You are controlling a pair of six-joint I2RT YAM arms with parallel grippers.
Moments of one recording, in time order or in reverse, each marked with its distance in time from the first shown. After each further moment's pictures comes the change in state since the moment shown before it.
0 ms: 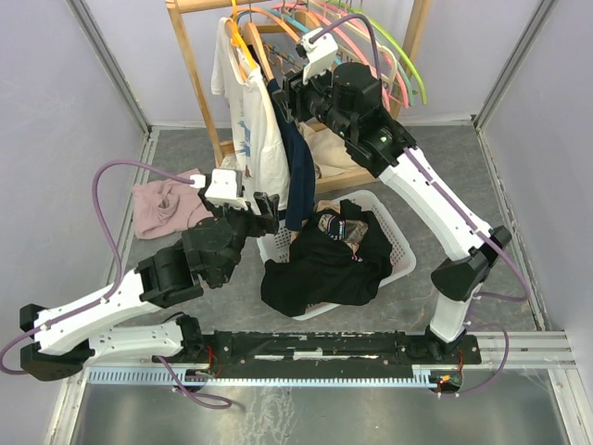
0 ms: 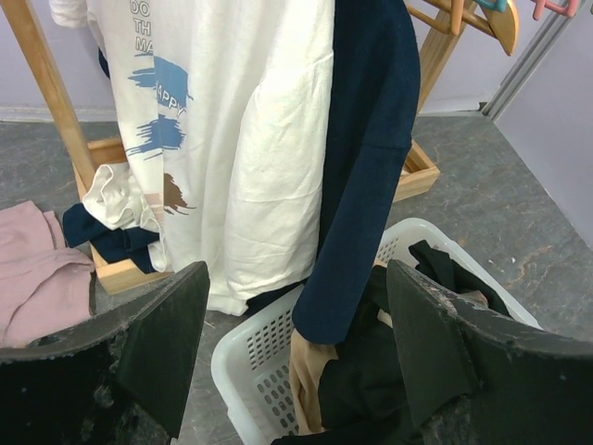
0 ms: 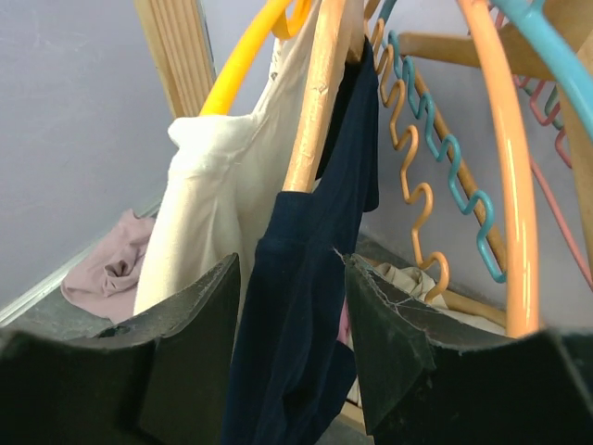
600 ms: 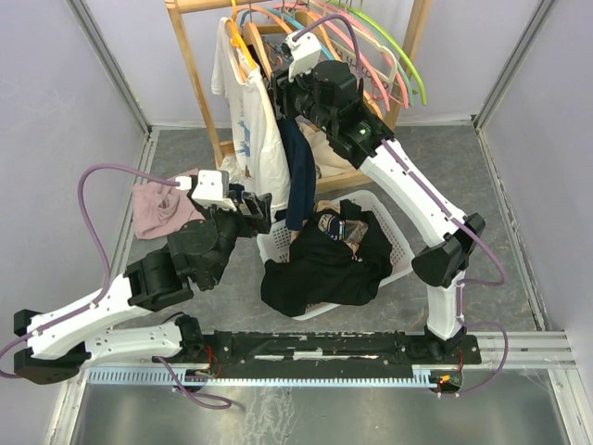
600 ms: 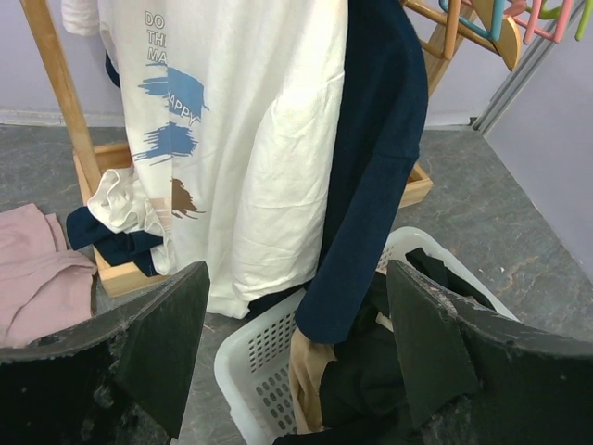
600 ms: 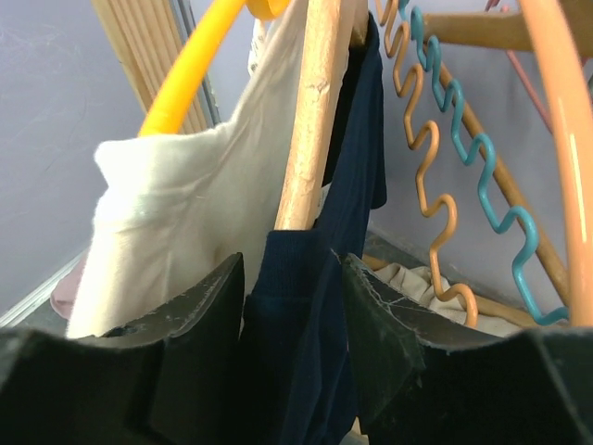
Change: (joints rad) left arm 0.000 -0.050 0.000 -0.009 -0.002 0.000; right arm 0.000 0.156 0.144 -0.027 0.023 0.027
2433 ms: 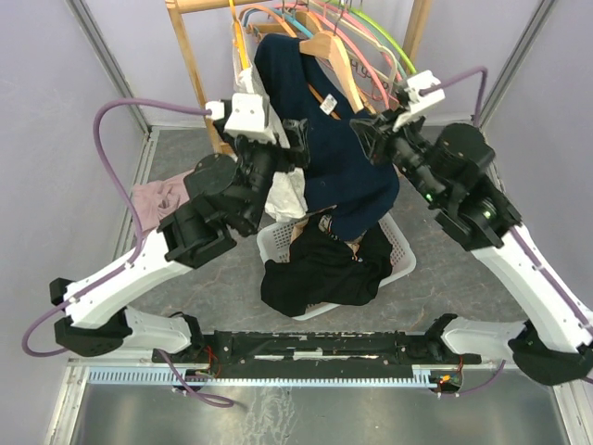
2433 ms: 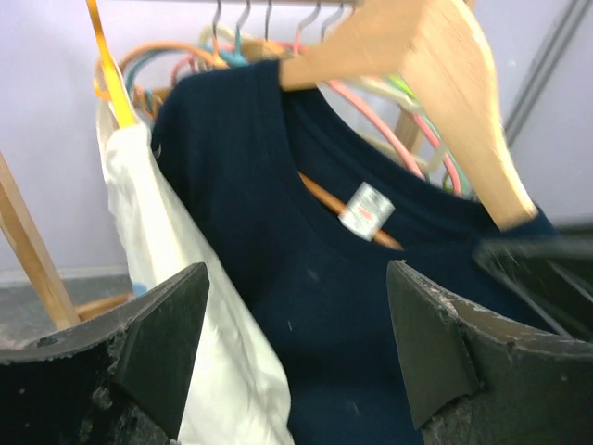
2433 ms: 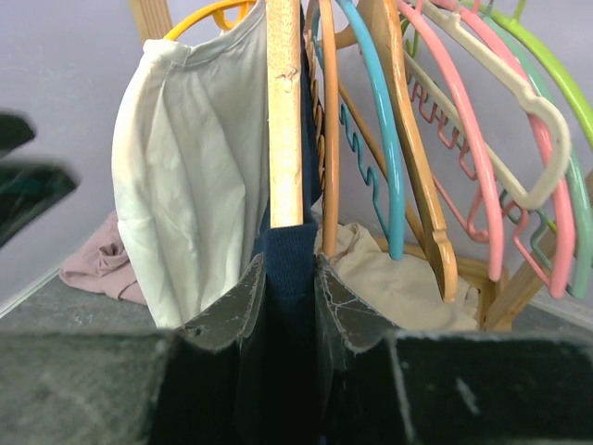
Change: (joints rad) left arm 0.035 0.401 0.517 0.211 0.056 0.343; right arm -0.001 -0.756 -0.668 0.040 0.101 -0.027
